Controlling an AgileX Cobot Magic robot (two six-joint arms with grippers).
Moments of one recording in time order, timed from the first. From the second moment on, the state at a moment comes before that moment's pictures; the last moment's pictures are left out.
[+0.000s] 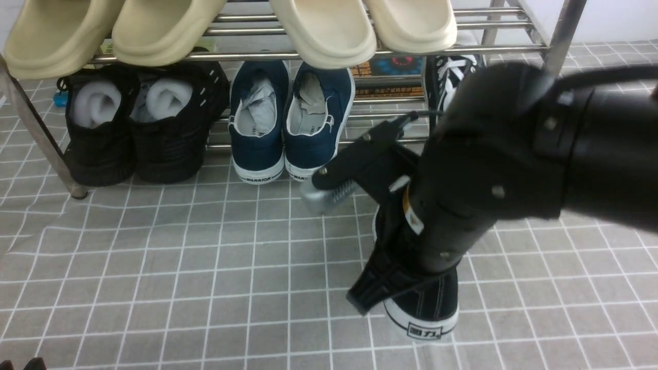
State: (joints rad) right arm 0.94 1.65 -1.42 -0.16 1.12 0.31; left arm -0.03 -0.01 0.03 0.15 0.38 -0.15
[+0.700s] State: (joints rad) right arm 0.94 1.70 -1.46 -0.21 1.09 0.31; left arm -0.03 -0.01 0.03 0.15 0.38 -0.15
